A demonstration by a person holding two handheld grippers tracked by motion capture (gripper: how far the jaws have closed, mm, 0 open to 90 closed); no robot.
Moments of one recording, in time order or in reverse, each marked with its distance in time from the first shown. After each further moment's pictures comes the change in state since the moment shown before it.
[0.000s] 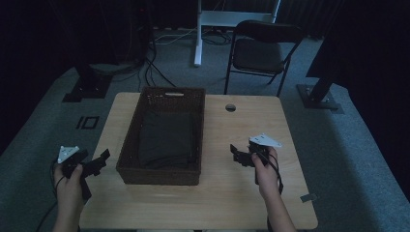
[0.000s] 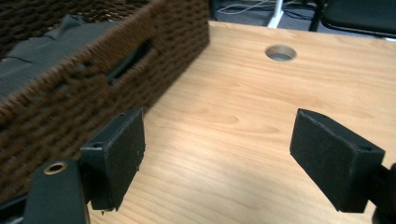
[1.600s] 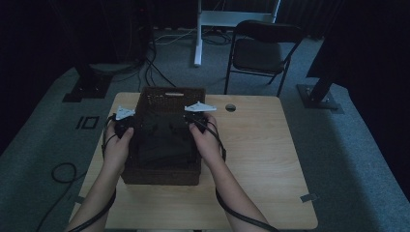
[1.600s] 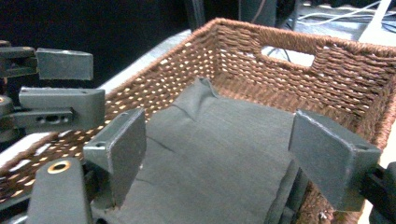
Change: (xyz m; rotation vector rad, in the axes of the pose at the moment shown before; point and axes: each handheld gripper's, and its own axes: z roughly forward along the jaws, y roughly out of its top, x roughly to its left) left arm -0.134 0.091 0.052 0.072 -0.217 0.224; right arm 0.147 0.113 0.076 0.021 0.253 -0.054
